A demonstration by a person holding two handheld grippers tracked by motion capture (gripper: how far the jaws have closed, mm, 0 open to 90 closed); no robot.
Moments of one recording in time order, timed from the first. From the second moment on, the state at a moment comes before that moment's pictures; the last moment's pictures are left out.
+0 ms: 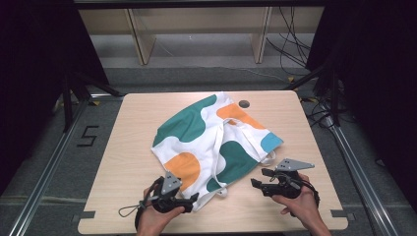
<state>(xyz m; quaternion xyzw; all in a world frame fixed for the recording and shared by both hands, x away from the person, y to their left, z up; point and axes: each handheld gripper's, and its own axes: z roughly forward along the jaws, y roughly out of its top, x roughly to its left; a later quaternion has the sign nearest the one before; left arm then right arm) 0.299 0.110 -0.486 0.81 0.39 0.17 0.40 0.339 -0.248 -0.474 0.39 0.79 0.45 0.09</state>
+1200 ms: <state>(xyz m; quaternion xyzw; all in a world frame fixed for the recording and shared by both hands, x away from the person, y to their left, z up) 0.314 0.169 -0.482 0.81 0.35 0.23 0.41 0.361 -0.284 -0.480 0.43 0.79 0.39 0.20</state>
